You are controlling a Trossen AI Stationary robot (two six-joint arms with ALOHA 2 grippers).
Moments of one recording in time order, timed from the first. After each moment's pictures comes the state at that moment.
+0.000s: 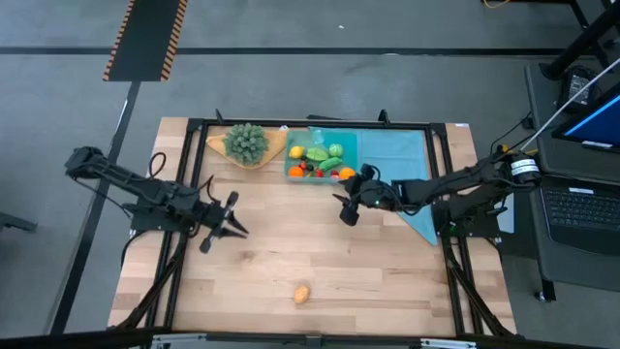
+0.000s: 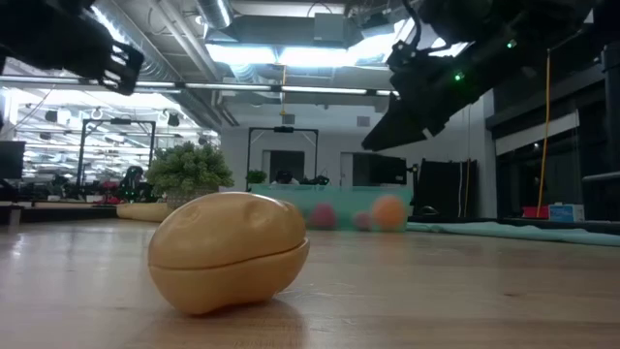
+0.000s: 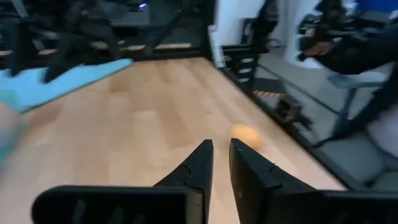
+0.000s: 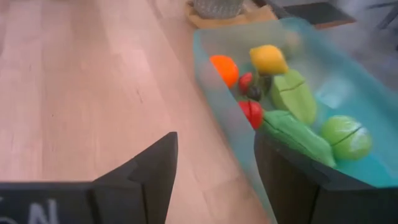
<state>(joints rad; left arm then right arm) -0.32 0.51 0.18 0.12 0.04 -0.06 0.05 1.45 0.66 0.19 0.43 0.18</state>
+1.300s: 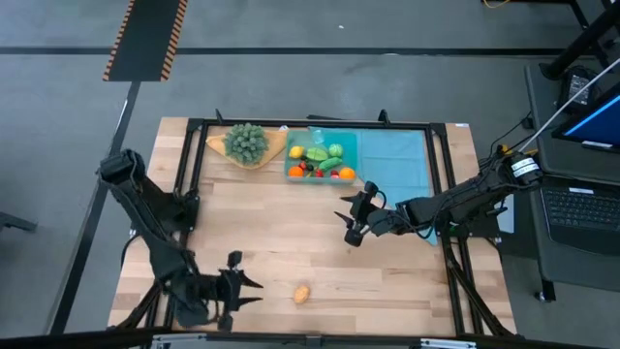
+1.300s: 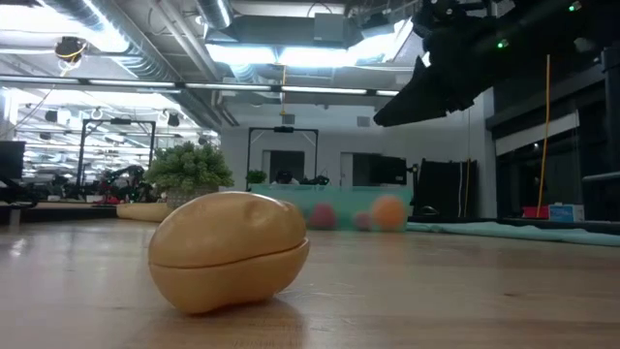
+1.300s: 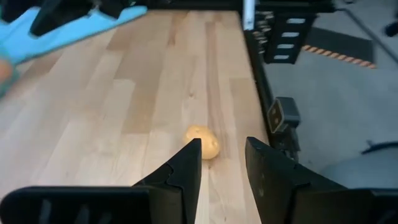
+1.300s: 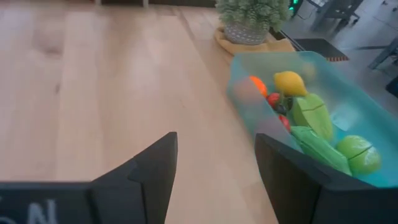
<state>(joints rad) -0.97 1.48 1.00 -0.25 -0.79 -0.65 0.31 1.44 0.66 0.21 0.67 0.18</state>
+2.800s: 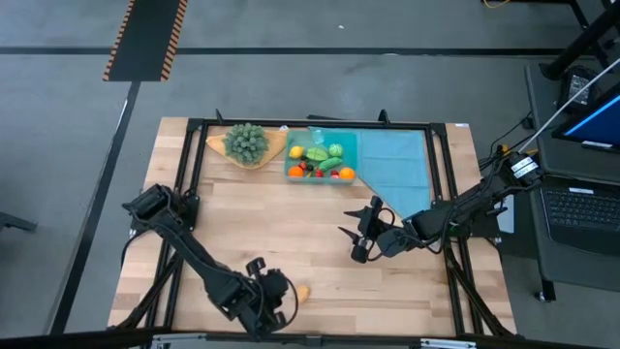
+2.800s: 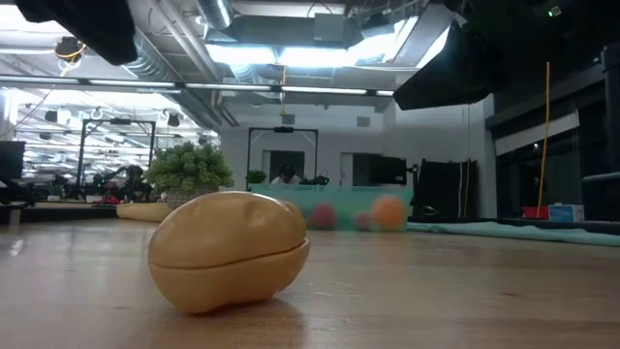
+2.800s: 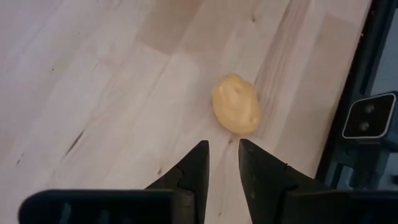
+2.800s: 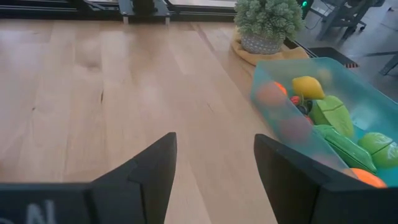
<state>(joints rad) -0.76 1.92 1.50 -0.81 -0.51 -1.17 0.48 1.44 0.66 0.21 0.80 0.30</state>
